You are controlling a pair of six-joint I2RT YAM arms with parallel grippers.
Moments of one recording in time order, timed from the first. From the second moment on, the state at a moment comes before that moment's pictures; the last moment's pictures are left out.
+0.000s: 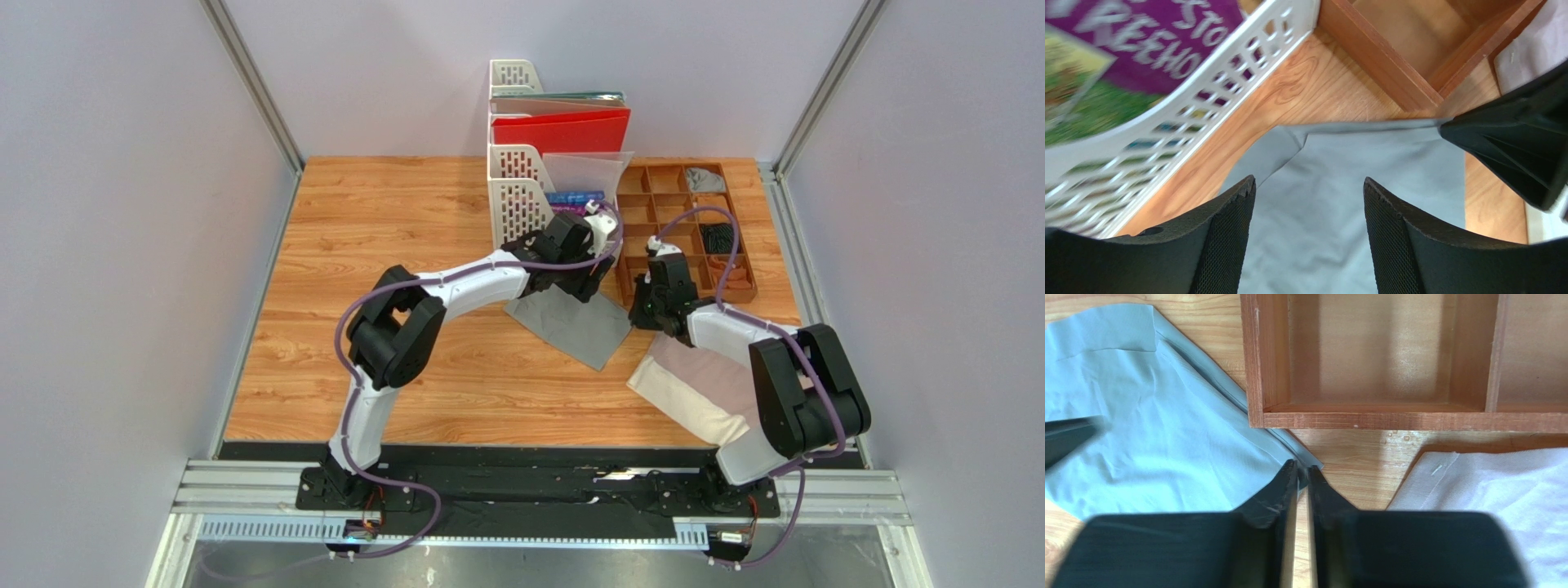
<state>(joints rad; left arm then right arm) -0.80 2.13 1.62 -0.22 0.03 -0.05 0.29 1.54 0.72 -0.03 0.03 0.36</state>
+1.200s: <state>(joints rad) -0.58 1.78 1.11 -0.09 0.02 -0.24 0.61 1.54 0.73 -0.02 -0.09 0.52</state>
